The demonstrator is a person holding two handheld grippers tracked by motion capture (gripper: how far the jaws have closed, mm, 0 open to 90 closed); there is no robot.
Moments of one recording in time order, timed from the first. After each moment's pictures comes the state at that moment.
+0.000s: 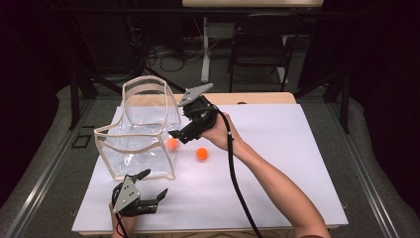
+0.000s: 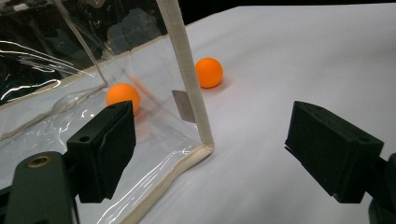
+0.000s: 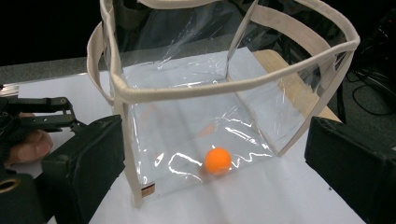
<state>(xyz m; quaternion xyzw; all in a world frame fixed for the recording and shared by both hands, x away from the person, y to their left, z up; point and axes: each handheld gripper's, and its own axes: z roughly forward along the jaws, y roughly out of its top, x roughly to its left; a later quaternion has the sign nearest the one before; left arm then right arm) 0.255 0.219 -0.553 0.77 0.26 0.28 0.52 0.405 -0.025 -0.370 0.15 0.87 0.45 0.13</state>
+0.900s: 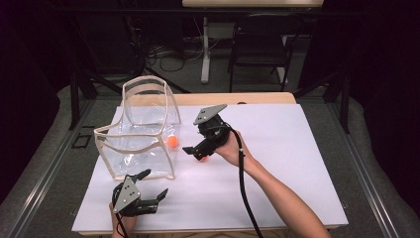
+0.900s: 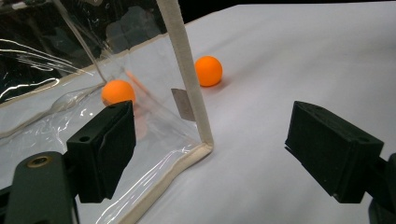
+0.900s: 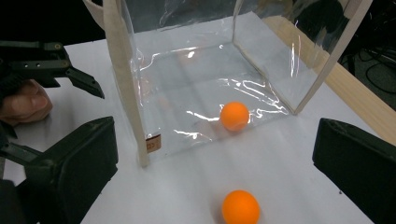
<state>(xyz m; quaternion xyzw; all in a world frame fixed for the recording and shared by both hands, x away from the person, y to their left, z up) 0.255 0.219 -0.554 0.77 0.26 0.28 0.51 0.395 -0.057 -0.423 0.17 0.87 0.44 0.12</state>
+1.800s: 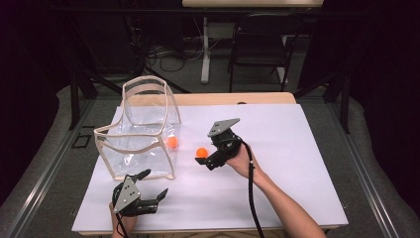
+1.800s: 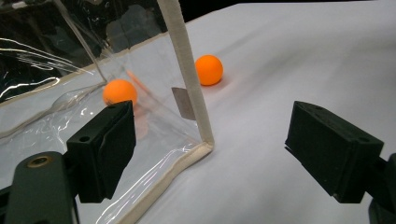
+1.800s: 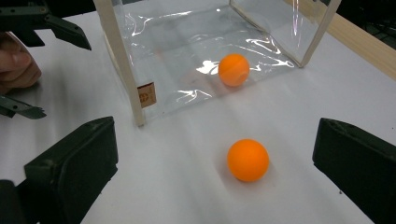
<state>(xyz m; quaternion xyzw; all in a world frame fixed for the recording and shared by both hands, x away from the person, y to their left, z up) 0.255 0.219 -0.554 0.77 0.26 0.28 0.51 0.388 -0.089 -0.469 0.20 0.87 0.44 0.10</state>
